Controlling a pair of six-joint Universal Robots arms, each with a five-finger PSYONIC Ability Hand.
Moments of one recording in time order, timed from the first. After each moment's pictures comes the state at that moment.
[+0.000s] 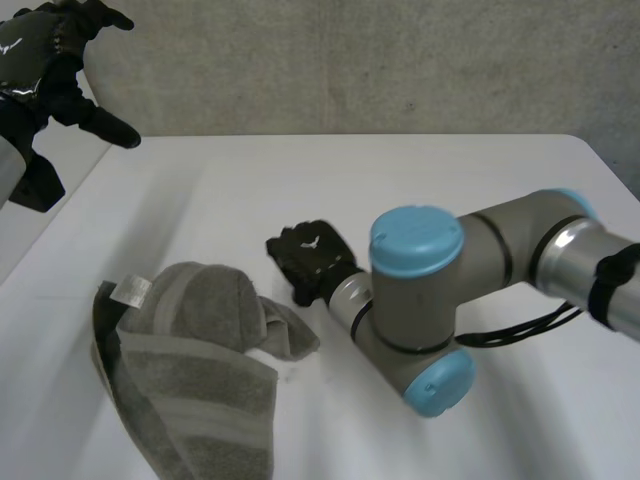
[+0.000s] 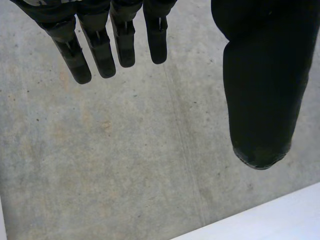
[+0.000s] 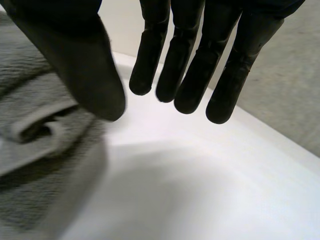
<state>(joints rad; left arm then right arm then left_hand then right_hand) 4.59 -1.52 -1.58 3.33 -1.31 2.98 2.34 -0.78 1.08 -0.07 1.44 2.95 0.33 0.32 0.33 0.33 0.15 0.96 0.96 0.96 0.97 0.78</state>
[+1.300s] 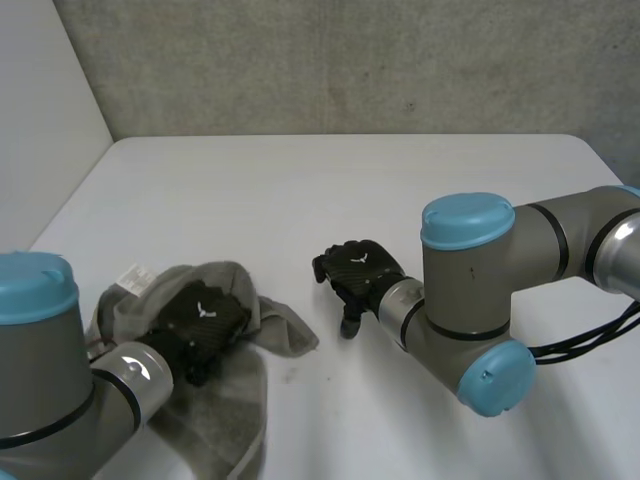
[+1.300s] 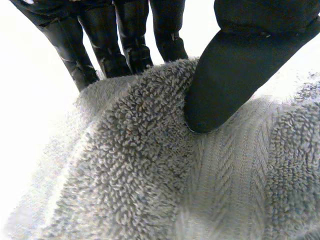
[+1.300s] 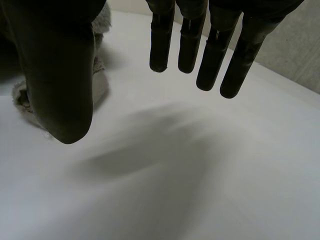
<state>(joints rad) 4.27 -1.74 -1.90 3.17 -1.43 3.73 2.24 -0.86 1.20 0.07 1.42 2.95 1.16 1.21 1.21 1.21 0.99 0.47 0.47 0.46 0.47 0.28</state>
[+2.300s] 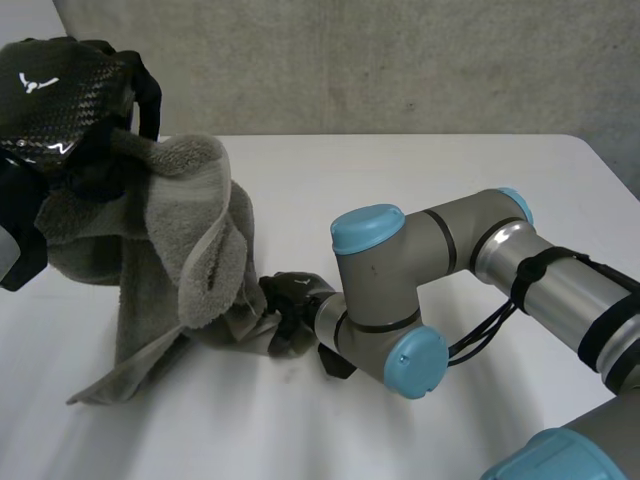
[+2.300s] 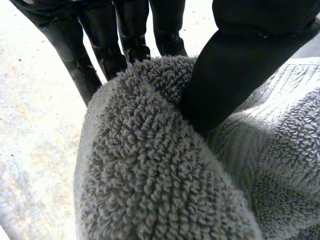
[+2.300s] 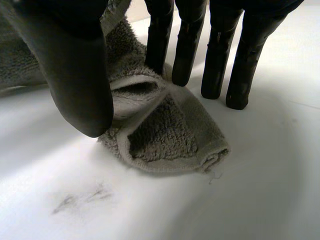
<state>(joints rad) 4.36 -1.26 -1.68 3.10 -1.42 3.33 2.37 -0.48 0.64 0.37 1.37 3.36 1.16 1.21 1.21 1.22 0.99 0.67 0.68 0.68 0.68 0.50</state>
